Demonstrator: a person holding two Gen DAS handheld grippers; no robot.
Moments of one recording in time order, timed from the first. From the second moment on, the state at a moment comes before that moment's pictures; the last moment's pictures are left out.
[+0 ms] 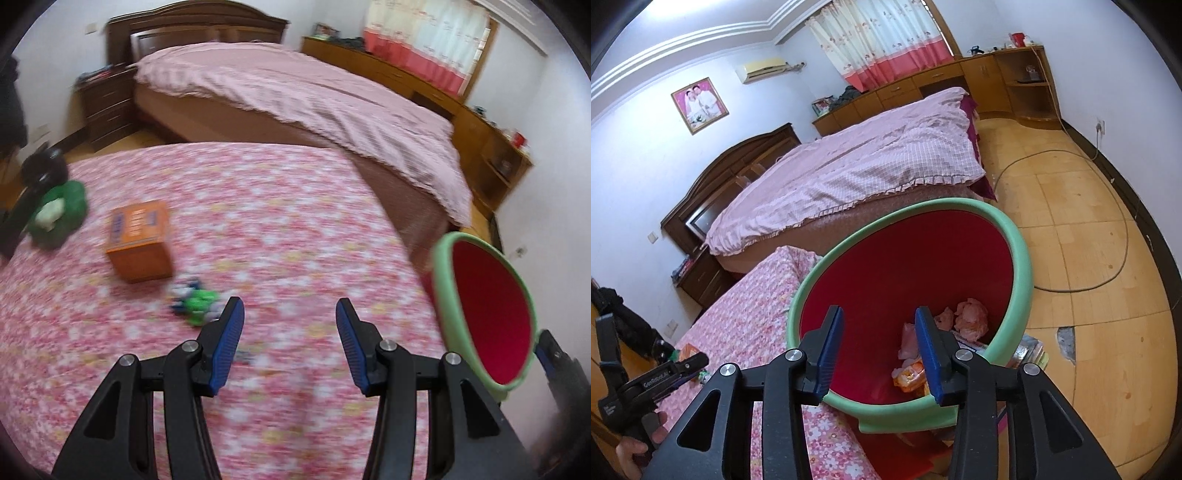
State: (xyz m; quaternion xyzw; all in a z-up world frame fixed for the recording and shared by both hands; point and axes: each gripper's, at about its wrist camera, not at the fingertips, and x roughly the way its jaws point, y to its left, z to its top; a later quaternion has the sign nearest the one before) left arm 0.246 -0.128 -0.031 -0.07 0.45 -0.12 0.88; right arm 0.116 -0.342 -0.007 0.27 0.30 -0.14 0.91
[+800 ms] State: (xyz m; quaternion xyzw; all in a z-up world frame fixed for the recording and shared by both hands) left arm 0.265 -0.091 -0.070 -0.07 0.46 -0.05 0.89; right arm 0.134 -0.335 -0.018 0.26 0.32 -0.14 0.90
